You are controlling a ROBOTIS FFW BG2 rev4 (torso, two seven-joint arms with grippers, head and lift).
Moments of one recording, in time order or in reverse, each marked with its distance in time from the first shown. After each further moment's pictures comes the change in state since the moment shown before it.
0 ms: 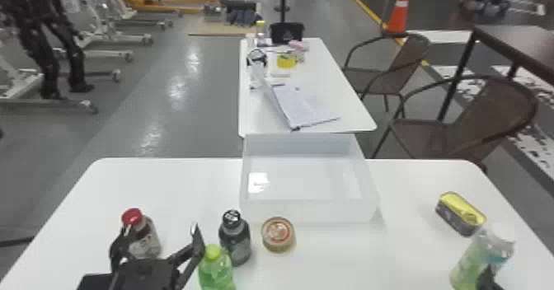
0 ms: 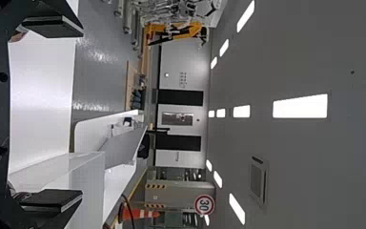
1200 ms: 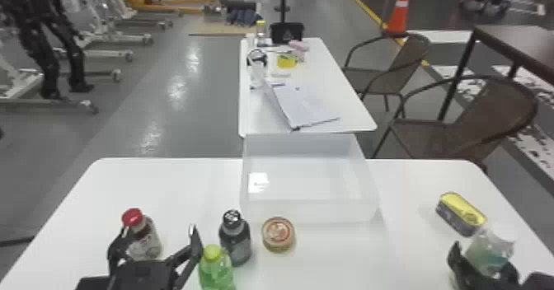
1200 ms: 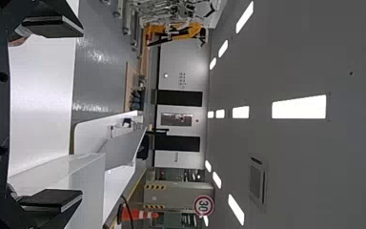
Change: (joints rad) left arm 0.000 0.000 0.007 0.013 0.004 -0.017 -0.008; right arm -0.163 -0.080 0.095 0.166 -0.069 0.055 0.083
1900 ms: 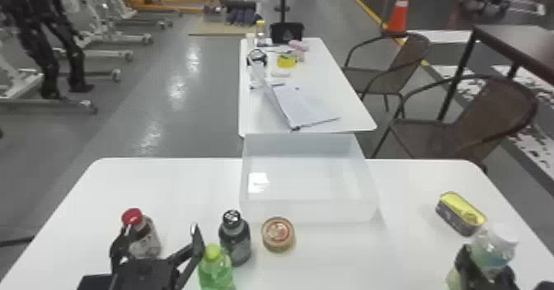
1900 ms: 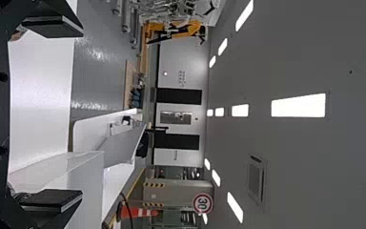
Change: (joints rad) left arm -0.009 0.000 -0.004 0.008 0.002 -0.002 -0.006; right arm 0.083 0.004 0.000 -0.132 -0.002 0.031 -0.016
